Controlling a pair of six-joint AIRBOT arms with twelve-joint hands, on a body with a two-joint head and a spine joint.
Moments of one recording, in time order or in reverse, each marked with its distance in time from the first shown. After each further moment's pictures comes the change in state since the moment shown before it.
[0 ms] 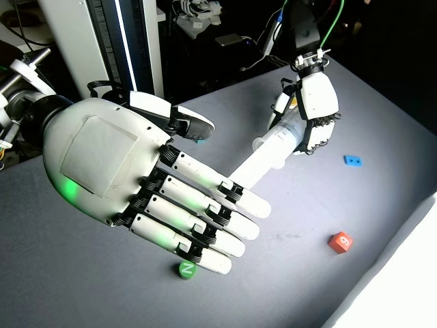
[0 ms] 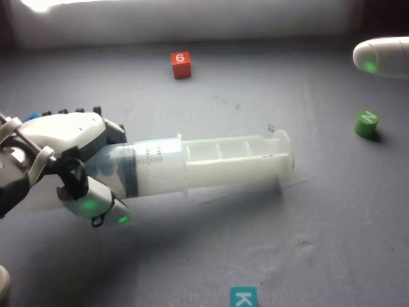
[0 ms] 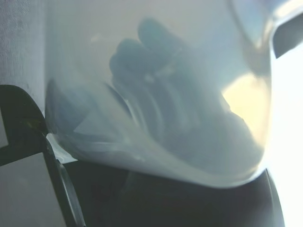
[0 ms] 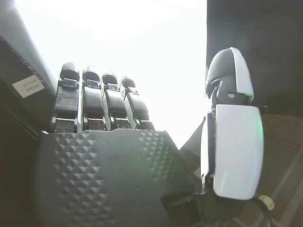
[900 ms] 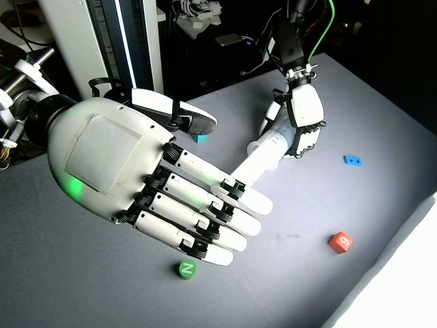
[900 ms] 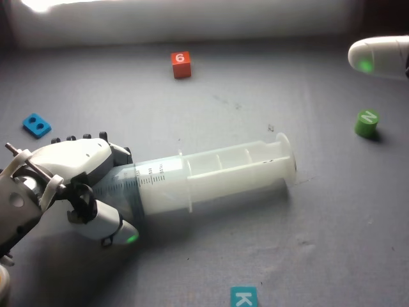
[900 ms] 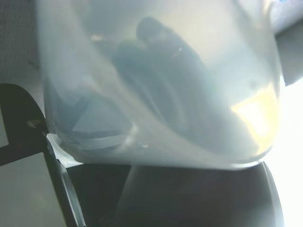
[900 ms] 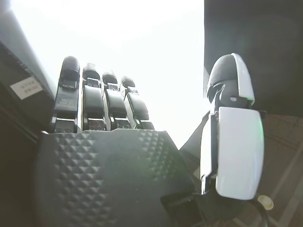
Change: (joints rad) left arm 0.113 -0.074 0.035 0.123 -0.059 -0.182; right arm -0.006 -0.008 -0.001 -0.006 0.002 0.000
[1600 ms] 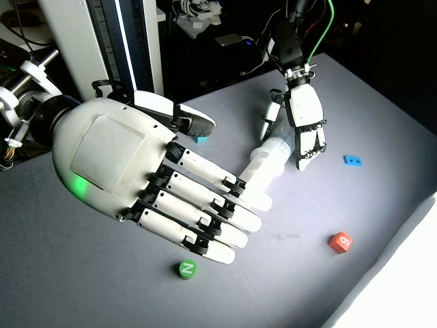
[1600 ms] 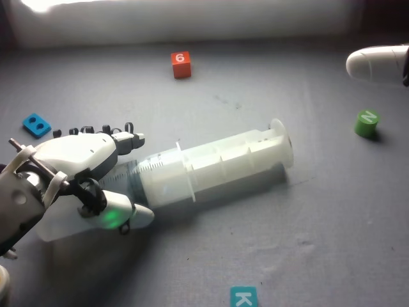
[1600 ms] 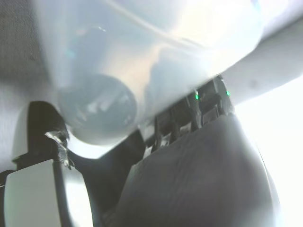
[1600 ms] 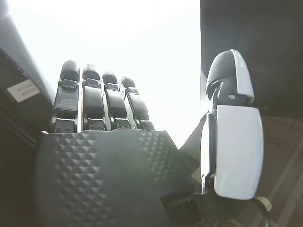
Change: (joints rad) left arm -0.022 0.000 -0.006 0.023 -0.001 0.020; right arm -0.001 -0.002 -0.002 -0.019 -0.006 0.000
